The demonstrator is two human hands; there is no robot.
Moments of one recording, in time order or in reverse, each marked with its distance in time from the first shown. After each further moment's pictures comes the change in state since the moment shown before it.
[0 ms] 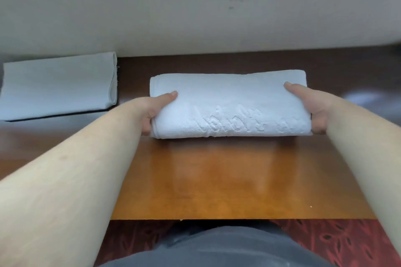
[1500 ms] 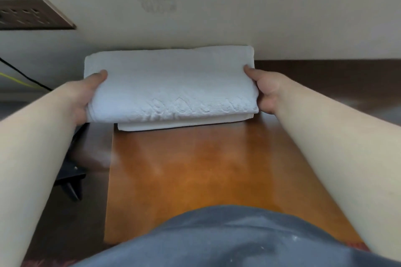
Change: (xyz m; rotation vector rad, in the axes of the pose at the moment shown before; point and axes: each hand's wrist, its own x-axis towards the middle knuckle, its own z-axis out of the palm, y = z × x) left_hand 0.078 0.045 -0.488 -0.129 0.237 0.231; right_hand 0.023 -0.020 0.494 0.156 -0.085 -0.111
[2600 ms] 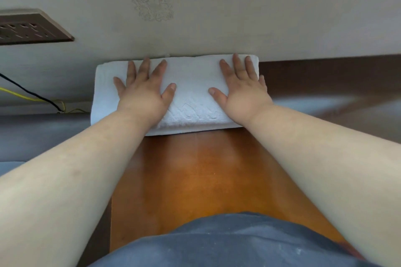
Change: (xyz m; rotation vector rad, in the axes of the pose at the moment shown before) left_hand -0.009 -0.014 0.109 1.305 0.178 0.778; right_hand 0.003 0.038 0.024 -1.564 0.304 -0.708
